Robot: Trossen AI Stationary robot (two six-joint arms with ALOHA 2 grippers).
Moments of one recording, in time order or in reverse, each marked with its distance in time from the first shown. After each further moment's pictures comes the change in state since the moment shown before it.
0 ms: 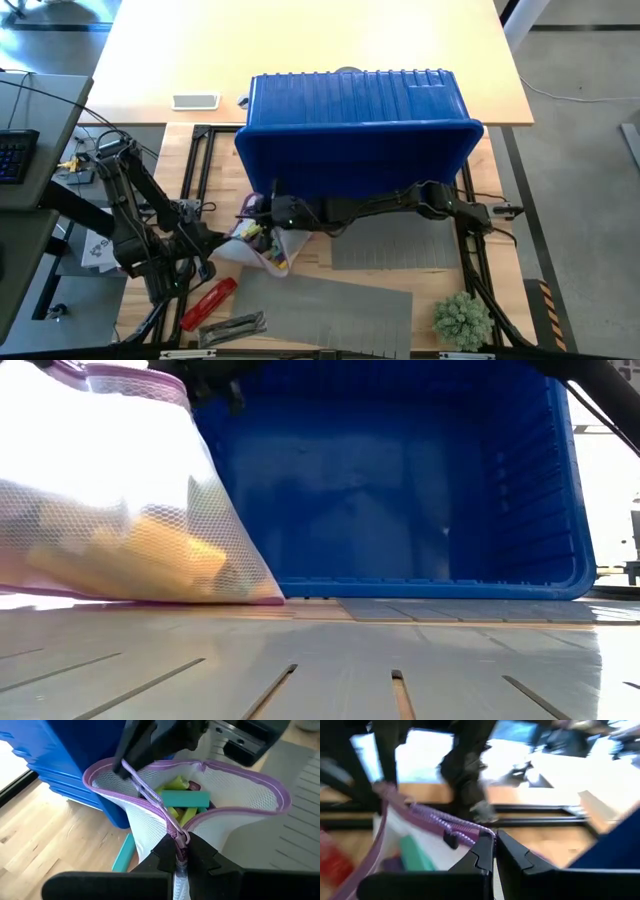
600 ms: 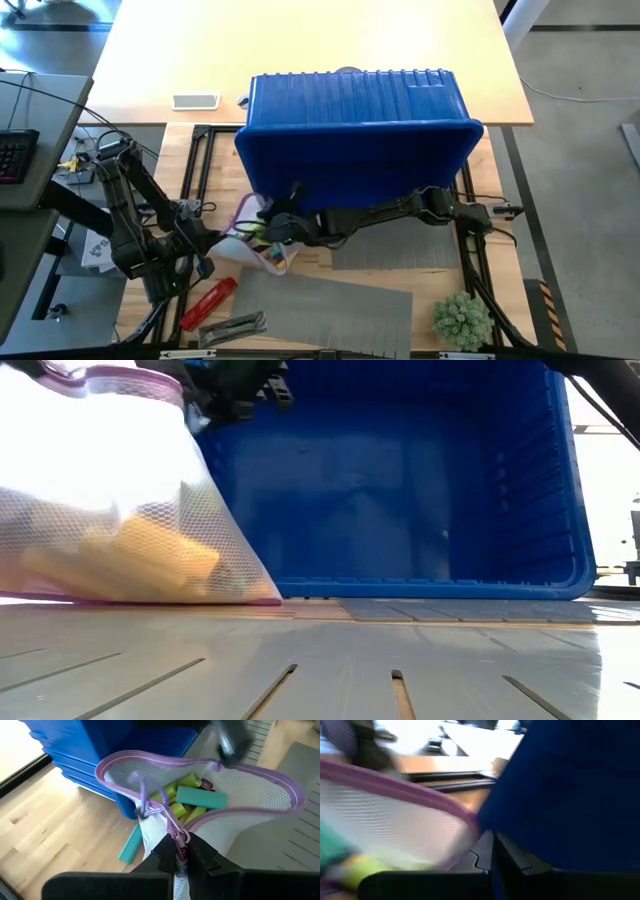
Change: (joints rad) left arm -0.006 0.019 0.000 -0.106 0.025 -0.179; right arm 0.066 0.001 -0.002 -0.167 0.620 0.111
